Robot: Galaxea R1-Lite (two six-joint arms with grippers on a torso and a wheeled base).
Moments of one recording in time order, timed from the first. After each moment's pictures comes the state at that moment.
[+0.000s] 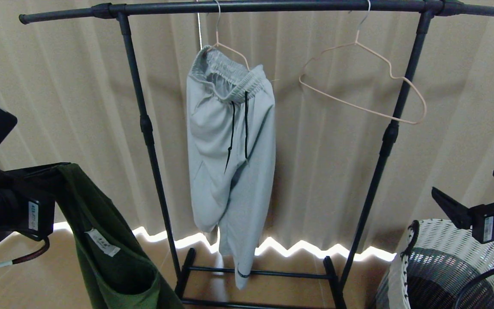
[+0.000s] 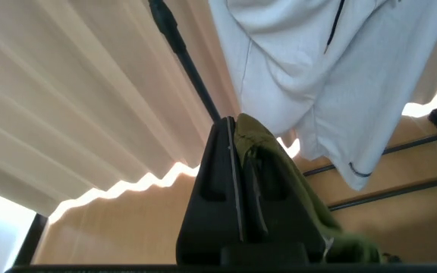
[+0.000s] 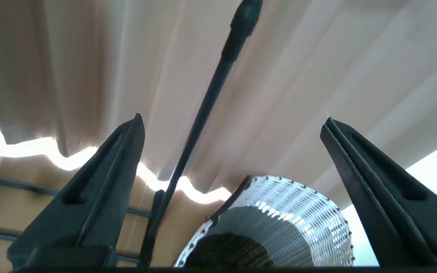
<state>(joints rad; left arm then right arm) -0.39 1.08 -0.71 -0.13 0.28 0.34 0.22 1.16 -0.38 -0.62 -0.30 -0.28</state>
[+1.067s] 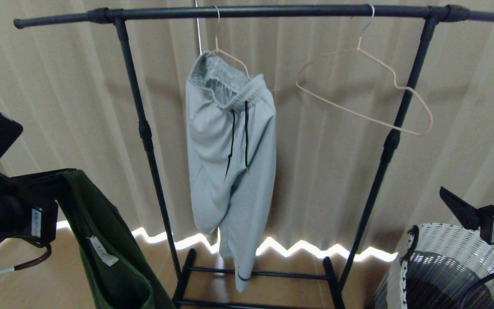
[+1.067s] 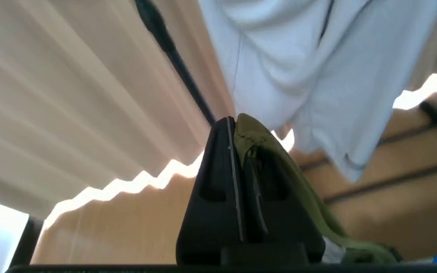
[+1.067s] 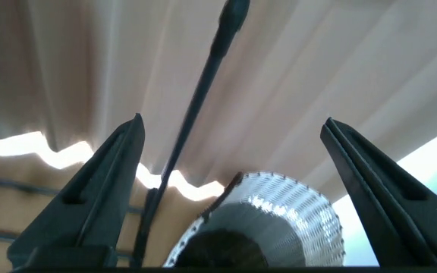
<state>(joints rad) -0.39 1.07 -0.69 -0.13 0.23 0.34 0.20 1.13 -0.37 -0.62 -0.30 -0.29</state>
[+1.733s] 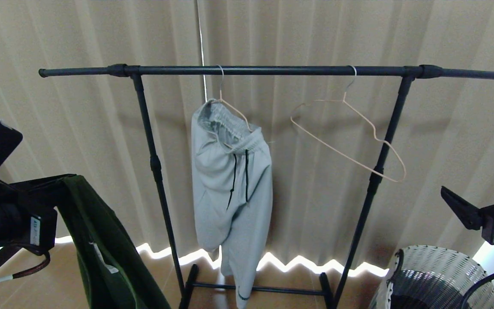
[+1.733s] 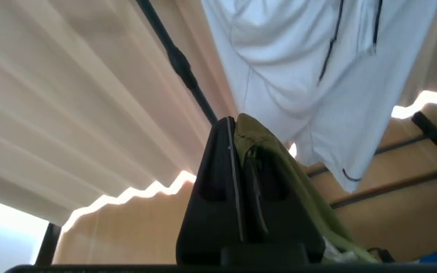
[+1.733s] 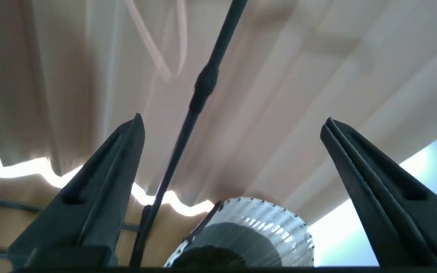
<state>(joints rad) -0.39 1.06 -0.67 -0.13 0.23 0.34 0.20 1.13 -0.37 -0.62 -0.29 -0.29</state>
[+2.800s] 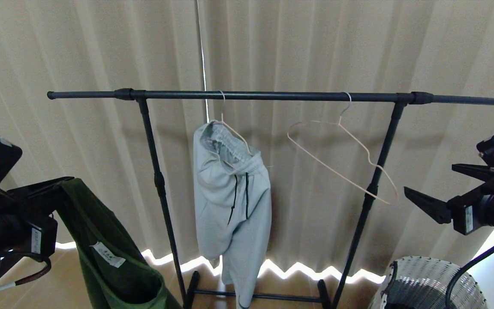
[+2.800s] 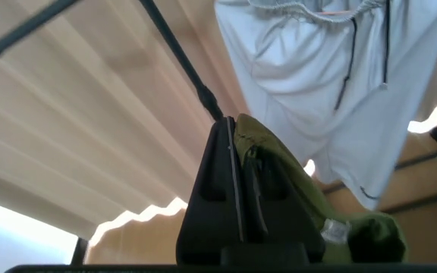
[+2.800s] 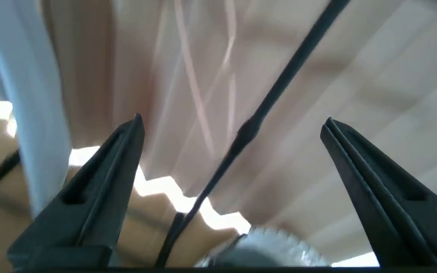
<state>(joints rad) -0.38 1.04 -0.57 -0.28 0.24 0.42 0.20 1.24 -0.57 -0.38 -0.06 -0.27</state>
